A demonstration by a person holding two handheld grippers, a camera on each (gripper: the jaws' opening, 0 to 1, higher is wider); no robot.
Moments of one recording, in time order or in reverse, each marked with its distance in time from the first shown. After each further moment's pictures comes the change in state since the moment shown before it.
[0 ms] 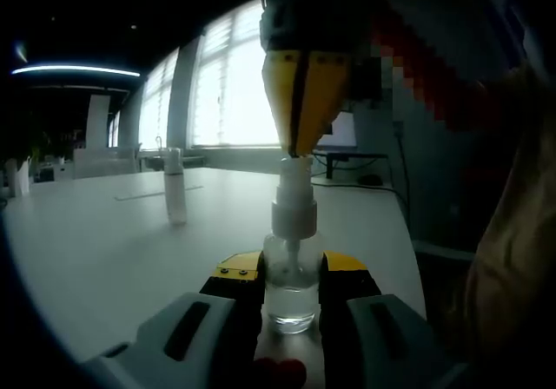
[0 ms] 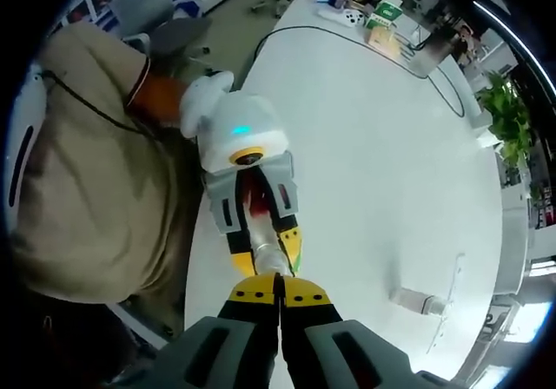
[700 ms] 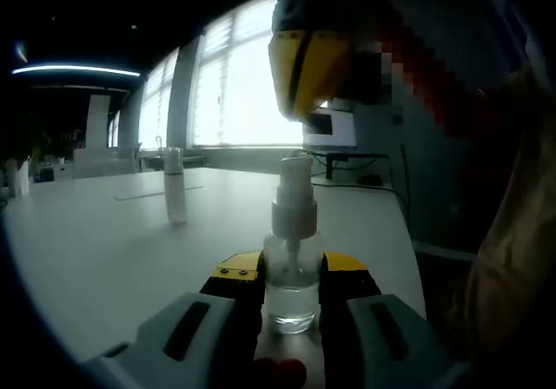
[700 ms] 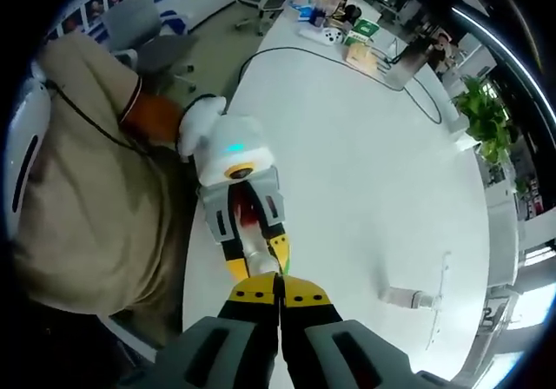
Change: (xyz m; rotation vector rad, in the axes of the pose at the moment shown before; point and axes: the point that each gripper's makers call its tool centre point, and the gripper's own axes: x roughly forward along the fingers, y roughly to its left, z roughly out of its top) left arm 0.000 0.000 0.000 0.001 0.000 -0.001; right arm -0.020 -0.003 -0.001 0.052 -0.095 -0.077
